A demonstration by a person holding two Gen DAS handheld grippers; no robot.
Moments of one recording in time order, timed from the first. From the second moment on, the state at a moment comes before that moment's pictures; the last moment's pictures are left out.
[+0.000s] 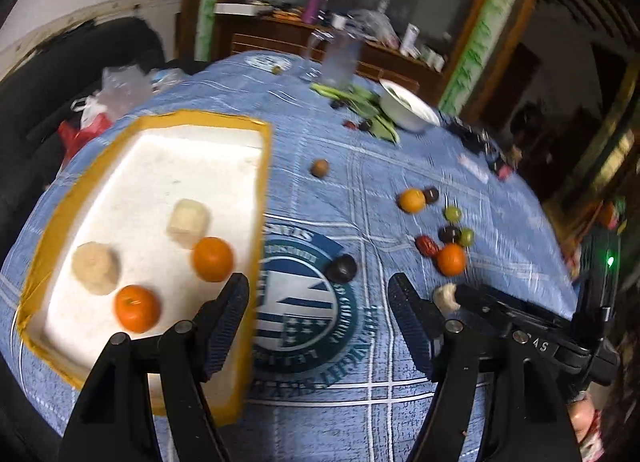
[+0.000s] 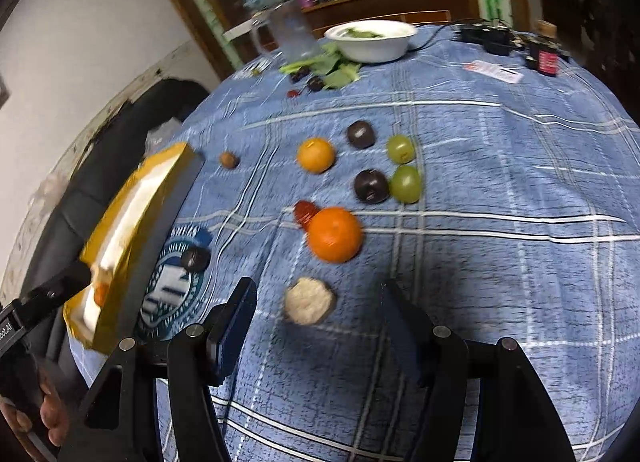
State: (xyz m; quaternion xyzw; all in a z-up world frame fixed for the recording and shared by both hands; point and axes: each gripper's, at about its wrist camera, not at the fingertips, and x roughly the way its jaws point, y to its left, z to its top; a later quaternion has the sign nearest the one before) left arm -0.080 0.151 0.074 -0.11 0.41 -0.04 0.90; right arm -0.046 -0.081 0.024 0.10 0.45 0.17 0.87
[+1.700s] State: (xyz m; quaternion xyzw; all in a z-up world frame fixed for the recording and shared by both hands) left arm -0.067 0.143 0.064 -0.07 0.40 -0.06 0.91; right arm -0.069 -0.056 0.034 0.02 0.42 0.20 0.88
